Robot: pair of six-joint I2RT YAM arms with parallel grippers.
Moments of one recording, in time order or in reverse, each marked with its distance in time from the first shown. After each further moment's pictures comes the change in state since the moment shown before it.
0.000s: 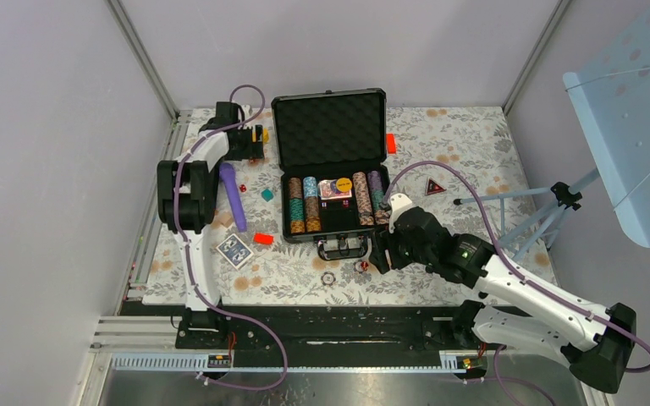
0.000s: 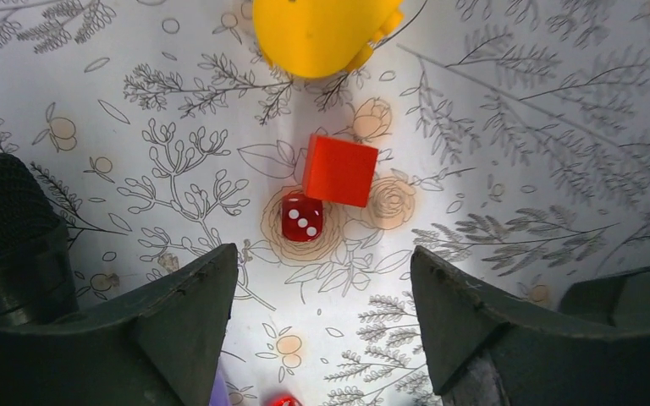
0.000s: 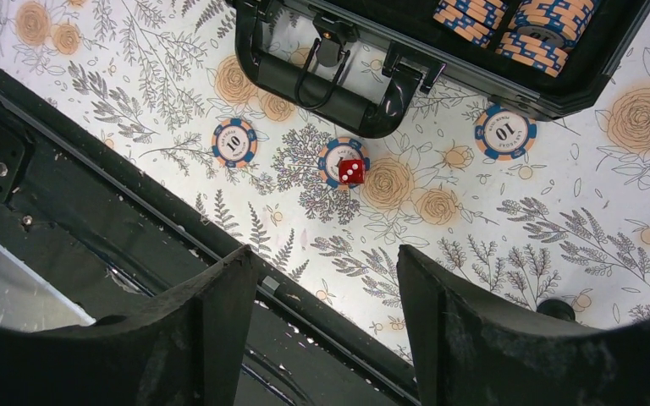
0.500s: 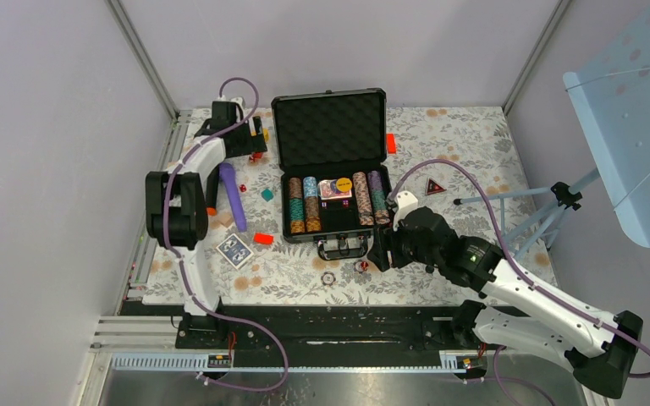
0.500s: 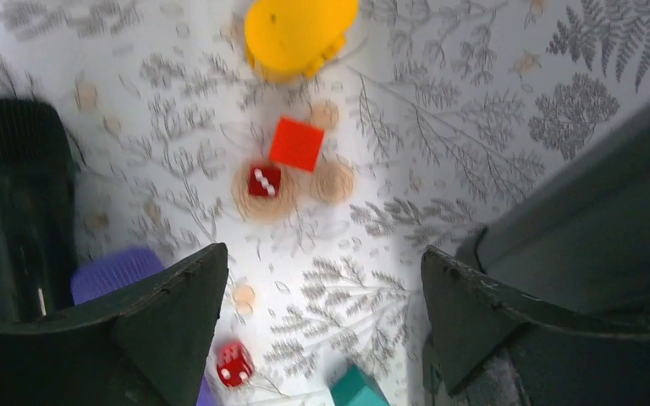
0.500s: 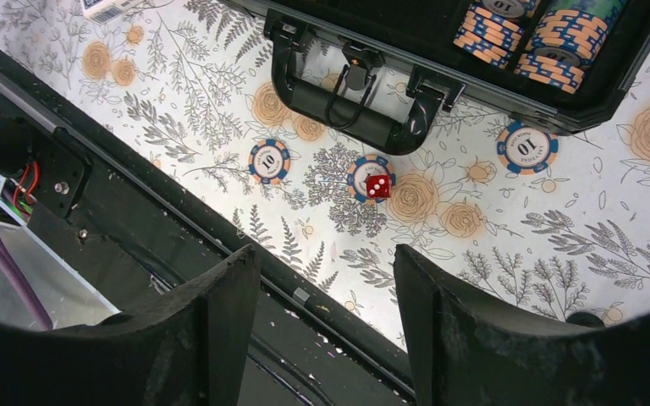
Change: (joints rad) left arm -0.039 -0.232 -0.231 0.124 -0.053 -0.164; right arm 0.000 -0.044 0.000 0.035 -0.023 0.056
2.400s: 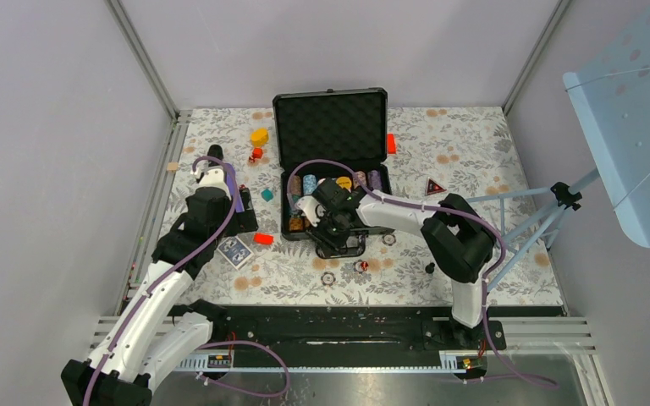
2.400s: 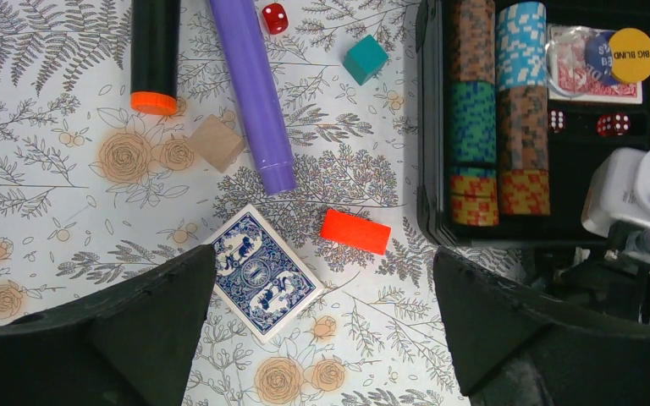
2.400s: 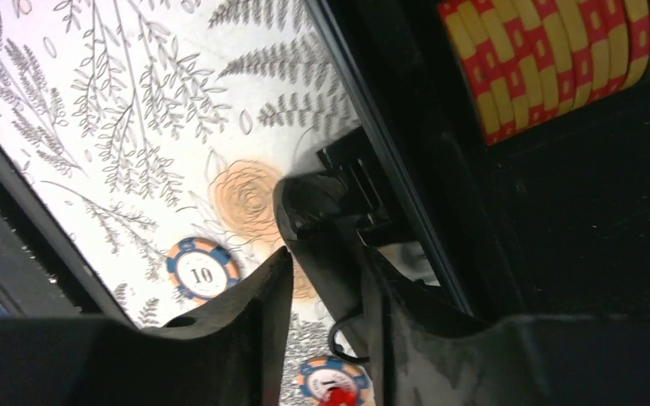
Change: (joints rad) left arm -0.282 -1.183 -0.759 -0.291 -0.352 -0.133; right arm -0.034 1.081 0.539 0.021 -0.345 -0.653
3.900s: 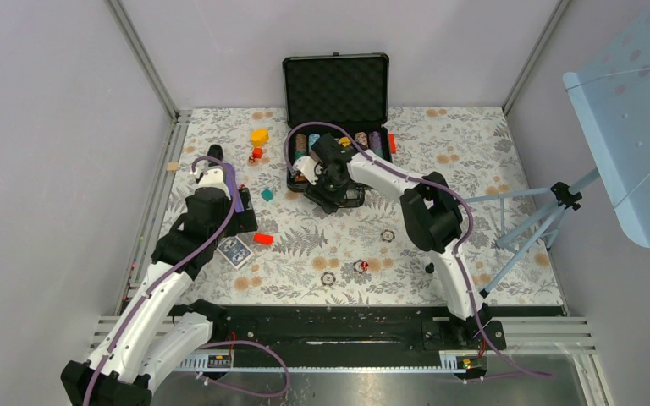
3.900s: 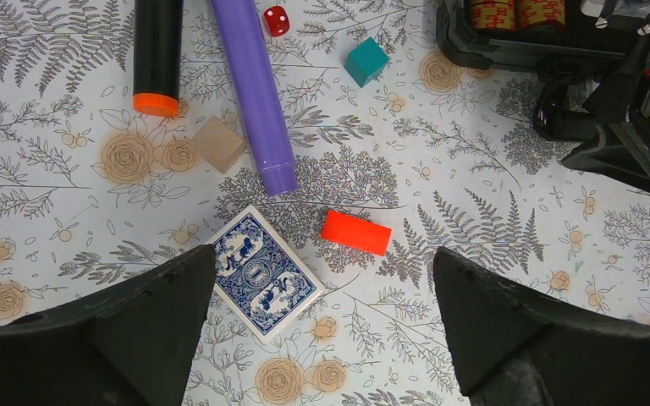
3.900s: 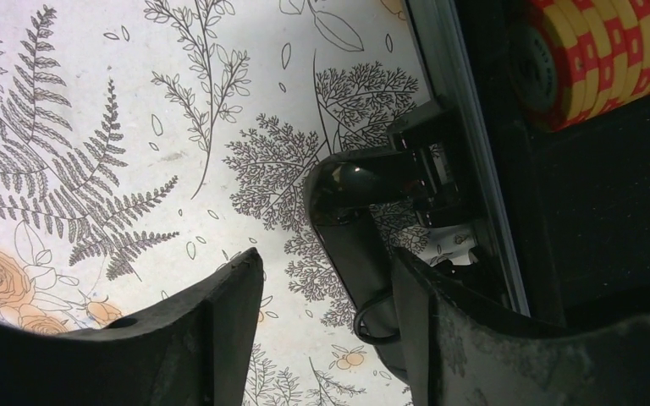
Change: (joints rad) left arm 0.000 -0.005 0.000 0.000 -0.004 0.000; right arm -0.173 0.331 0.562 -0.259 0.088 -0.276
